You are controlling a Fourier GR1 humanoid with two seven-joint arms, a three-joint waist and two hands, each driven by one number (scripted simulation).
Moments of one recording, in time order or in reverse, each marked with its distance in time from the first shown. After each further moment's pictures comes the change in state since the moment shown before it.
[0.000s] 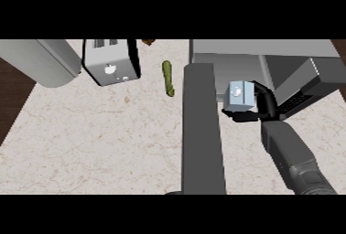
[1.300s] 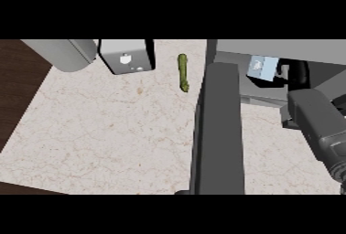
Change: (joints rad) left arm -0.158 0.057 -0.045 0.062 -0.028 0.008 0.011; right arm -0.214 -0.188 0.013 0.096 0.080 -0.276 0.181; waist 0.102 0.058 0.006
